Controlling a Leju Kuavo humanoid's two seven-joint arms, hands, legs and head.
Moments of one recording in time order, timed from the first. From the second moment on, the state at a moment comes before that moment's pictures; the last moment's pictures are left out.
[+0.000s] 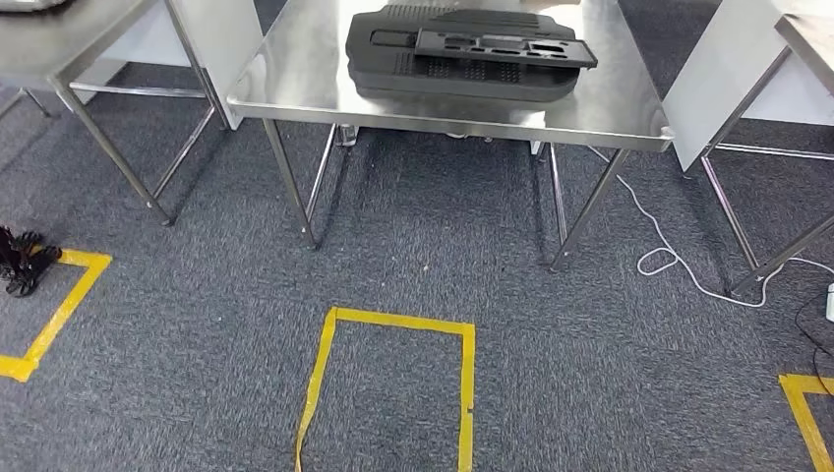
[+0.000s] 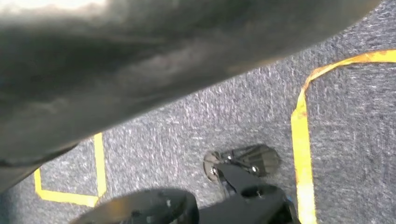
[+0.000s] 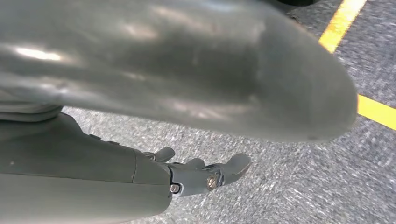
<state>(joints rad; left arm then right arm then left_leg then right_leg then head) -0.06 -0.14 0.96 -0.21 -1.13 0.22 -0.31 -0.01 0.12 -0.38 -0.19 0.76 -0.26 -0.10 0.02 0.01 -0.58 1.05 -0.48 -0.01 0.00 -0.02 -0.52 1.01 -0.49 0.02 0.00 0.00</state>
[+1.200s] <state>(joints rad) -0.06 -0.14 0.96 -0.21 -1.13 0.23 -0.30 -0.01 0.12 -0.36 -0.19 0.78 -0.26 -0.10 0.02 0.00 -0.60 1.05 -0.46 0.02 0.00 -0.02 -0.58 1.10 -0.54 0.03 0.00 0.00</state>
